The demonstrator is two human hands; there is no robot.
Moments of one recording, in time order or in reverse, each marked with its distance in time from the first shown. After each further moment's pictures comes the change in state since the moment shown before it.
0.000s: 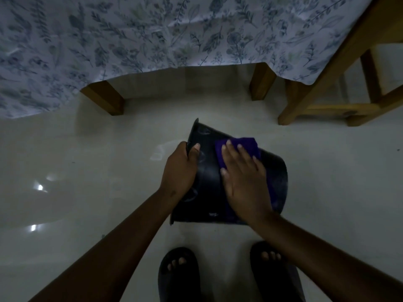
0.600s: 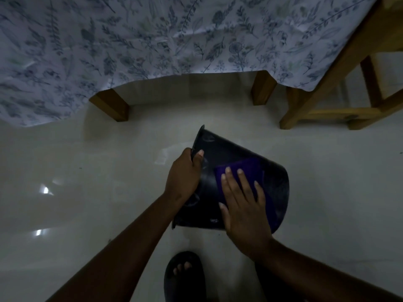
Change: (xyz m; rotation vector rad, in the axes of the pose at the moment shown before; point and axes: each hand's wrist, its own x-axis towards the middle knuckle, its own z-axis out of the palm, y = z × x) left_hand 0.002 -0.003 -0.004 0.027 -0.034 0.006; right_hand -0.049 -0.014 0.014 -0.141 -0.004 -0.073
